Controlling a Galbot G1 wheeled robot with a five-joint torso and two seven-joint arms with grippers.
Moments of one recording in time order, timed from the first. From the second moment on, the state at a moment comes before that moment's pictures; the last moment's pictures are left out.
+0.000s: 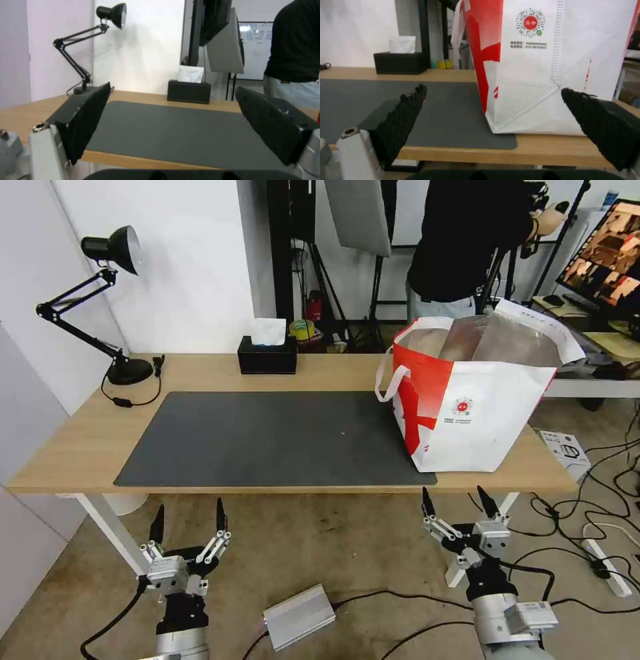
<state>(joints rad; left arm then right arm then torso) 1.84 -1.51 -0.47 -2.17 0.01 -0.48 -0.22 -1.71 0.90 0.30 2.23 0.29 0.26 0.53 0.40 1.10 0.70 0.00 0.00</state>
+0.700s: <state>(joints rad) 1.83 -1.51 -0.48 -2.18 0.02 -0.48 -0.22 -1.71 0.90 0.30 2.23 0.29 0.26 0.53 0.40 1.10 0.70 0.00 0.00</state>
